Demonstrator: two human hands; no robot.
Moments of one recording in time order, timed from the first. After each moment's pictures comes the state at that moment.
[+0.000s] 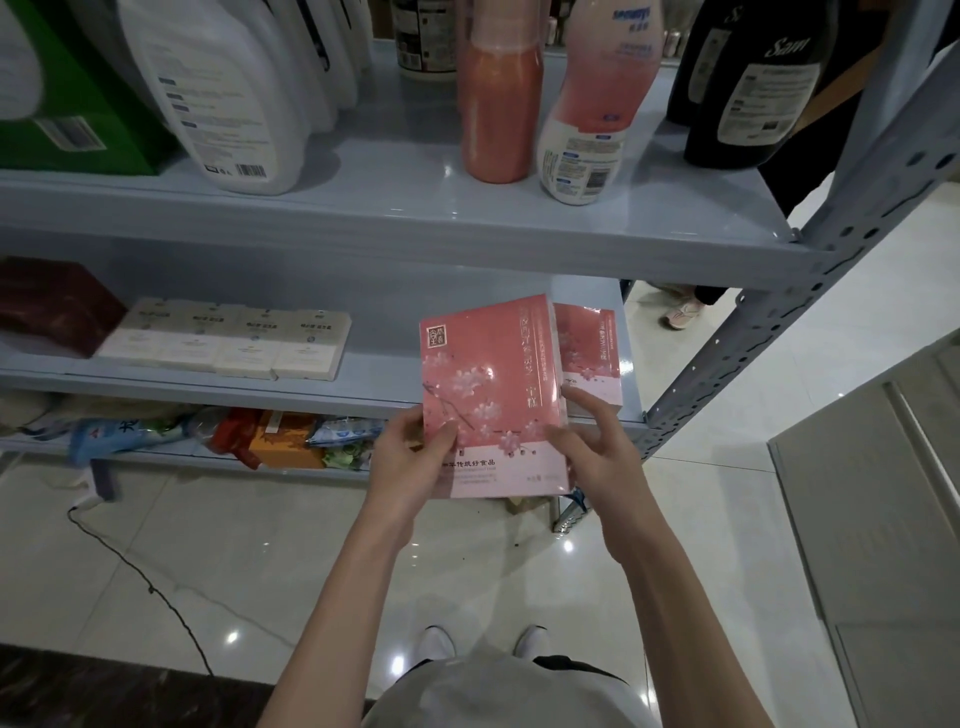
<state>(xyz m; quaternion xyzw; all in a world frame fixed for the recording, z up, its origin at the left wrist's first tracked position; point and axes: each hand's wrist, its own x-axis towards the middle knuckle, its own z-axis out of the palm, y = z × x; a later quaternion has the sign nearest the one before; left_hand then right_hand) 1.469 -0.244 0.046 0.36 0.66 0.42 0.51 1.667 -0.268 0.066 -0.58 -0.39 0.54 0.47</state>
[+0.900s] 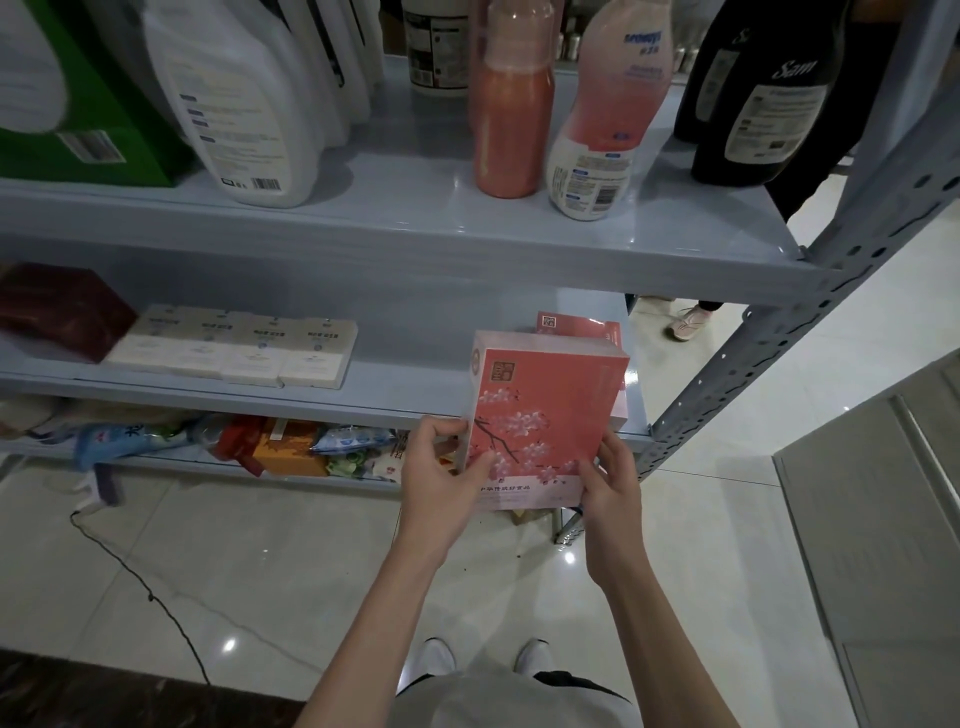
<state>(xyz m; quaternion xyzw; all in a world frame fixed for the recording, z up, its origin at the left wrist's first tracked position) 1.490 -0.256 0.043 0.43 0.63 0.46 0.45 1.660 -0.269 0.020 -0.61 -0.26 0.49 0.57</state>
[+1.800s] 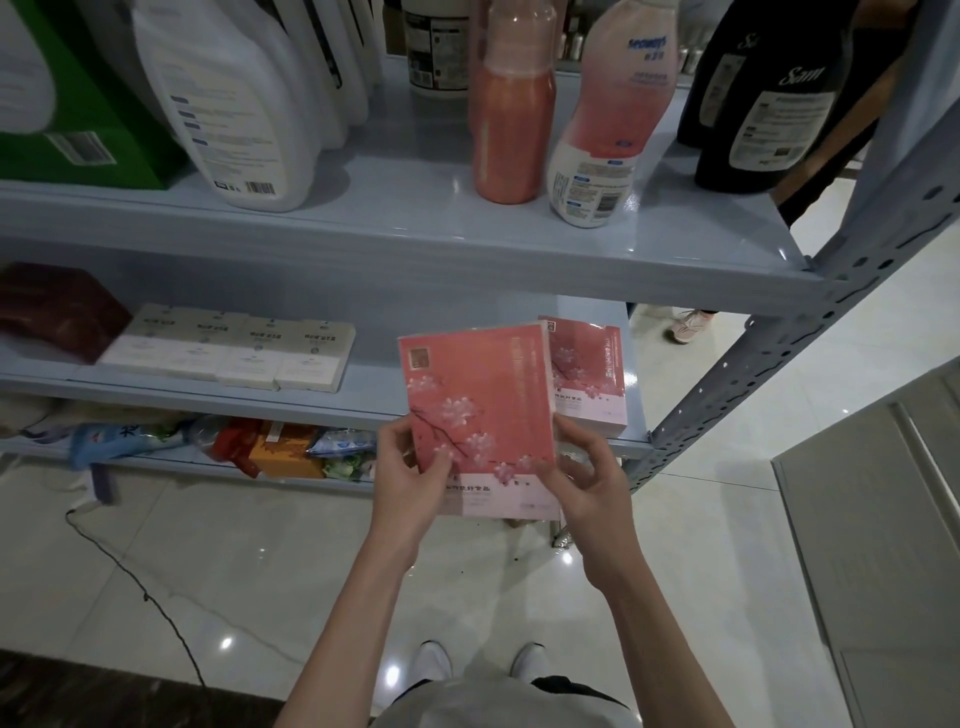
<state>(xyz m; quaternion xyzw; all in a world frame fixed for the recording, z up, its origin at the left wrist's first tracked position) 1.472 -0.243 0.039 0.36 0.63 0.49 0.49 1.656 -0.270 0.049 -0.54 -0.40 0.52 0.53</state>
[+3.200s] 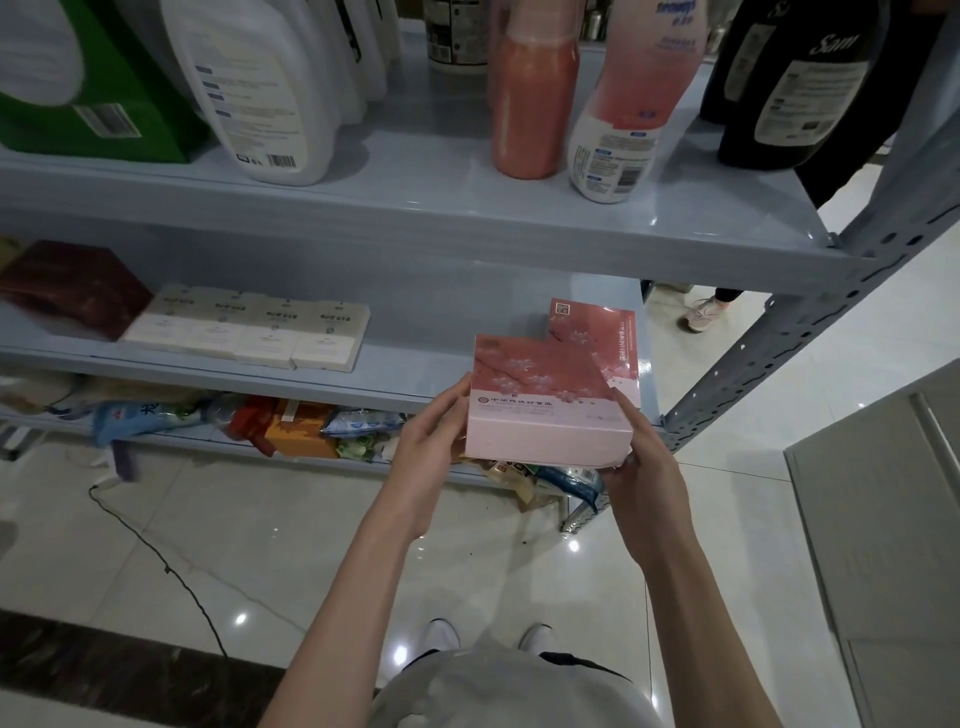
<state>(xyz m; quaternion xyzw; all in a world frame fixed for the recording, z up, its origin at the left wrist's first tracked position) 1.468 -0.246 0.066 0.36 0.52 0.47 0.62 1.680 -0.264 0.058 -0.54 -0.24 0.58 0.56</state>
